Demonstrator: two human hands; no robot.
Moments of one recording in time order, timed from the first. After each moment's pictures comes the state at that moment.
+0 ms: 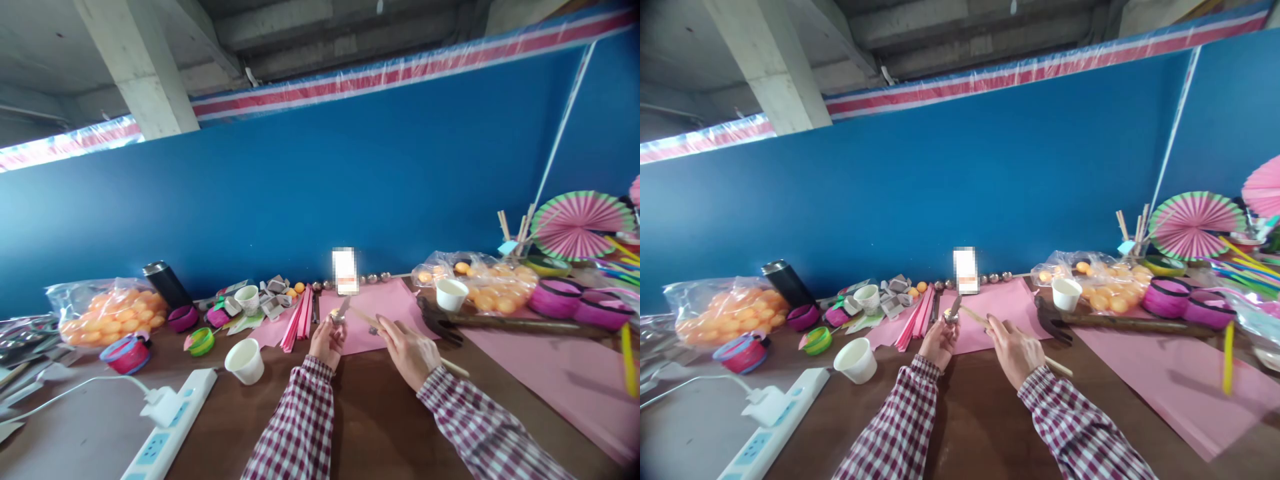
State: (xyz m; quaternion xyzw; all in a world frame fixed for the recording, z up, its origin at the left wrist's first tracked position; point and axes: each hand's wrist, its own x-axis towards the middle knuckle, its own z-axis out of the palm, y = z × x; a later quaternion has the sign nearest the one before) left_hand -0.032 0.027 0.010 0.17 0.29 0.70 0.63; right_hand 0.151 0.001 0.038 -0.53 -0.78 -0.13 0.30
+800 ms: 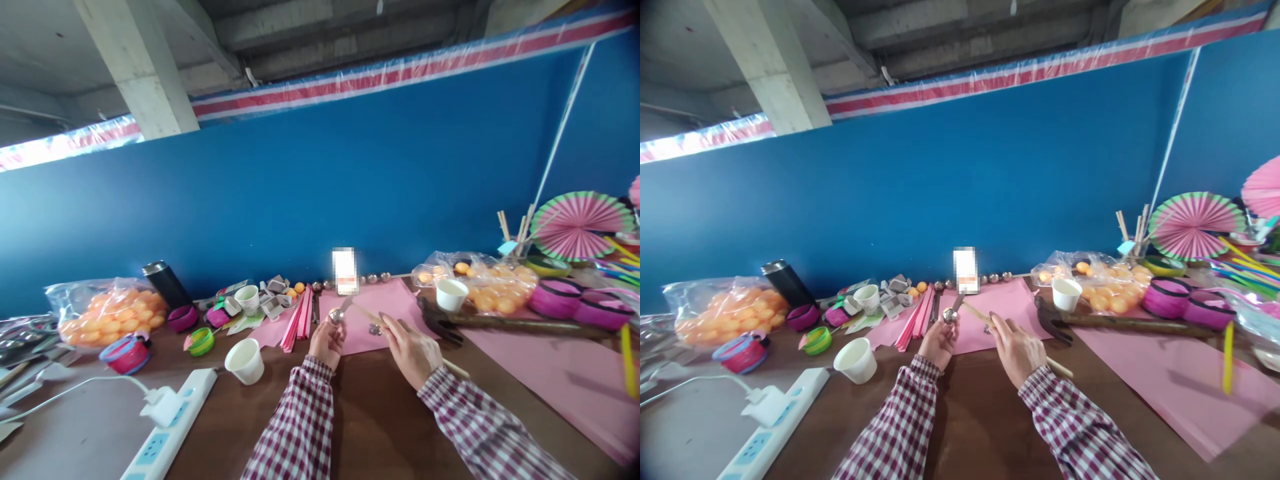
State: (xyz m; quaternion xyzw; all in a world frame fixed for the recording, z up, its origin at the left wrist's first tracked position) left_hand -0.034 0.027 0.011 0.15 0.29 0.69 0.65; right_hand 0.151 0.002 0.036 -0.55 -0.77 -0.11 0.29
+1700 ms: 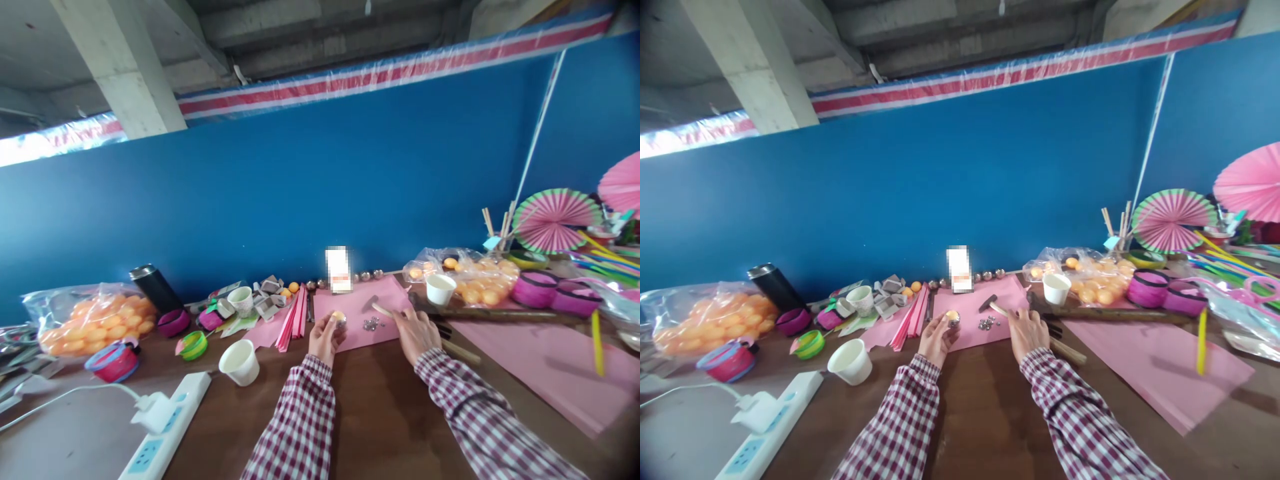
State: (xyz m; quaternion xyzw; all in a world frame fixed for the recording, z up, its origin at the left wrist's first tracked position) left_hand -0.026 0.023 0.008 0.25 0.40 0.66 0.58; right_hand 0.175 0.028 0.022 -0.65 -0.73 -0.14 0.17
